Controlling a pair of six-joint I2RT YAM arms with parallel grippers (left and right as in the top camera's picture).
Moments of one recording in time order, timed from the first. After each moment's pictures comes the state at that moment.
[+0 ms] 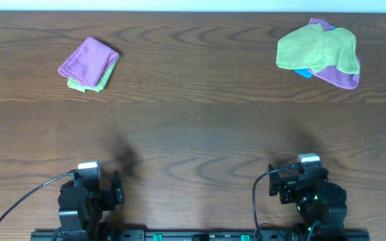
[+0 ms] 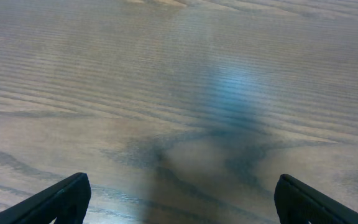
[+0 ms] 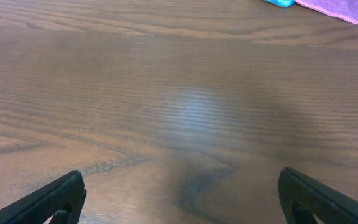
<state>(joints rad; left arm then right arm) 0.03 0.01 0.29 -0.96 -0.04 -0.05 0.01 0.02 0.17 -0.72 -0.11 -0.03</state>
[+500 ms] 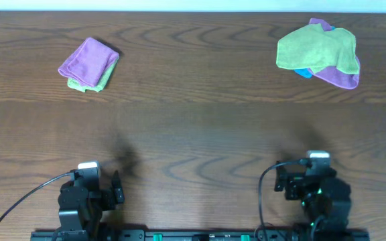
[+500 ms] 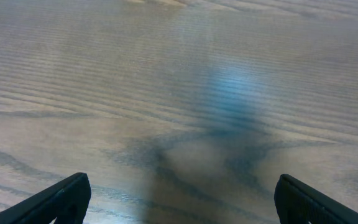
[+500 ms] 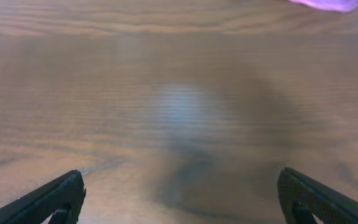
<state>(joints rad) 0.03 0.01 0.28 -0.96 -0.04 -0.05 -0.01 0.17 0.27 -0.72 -0.02 0.03</state>
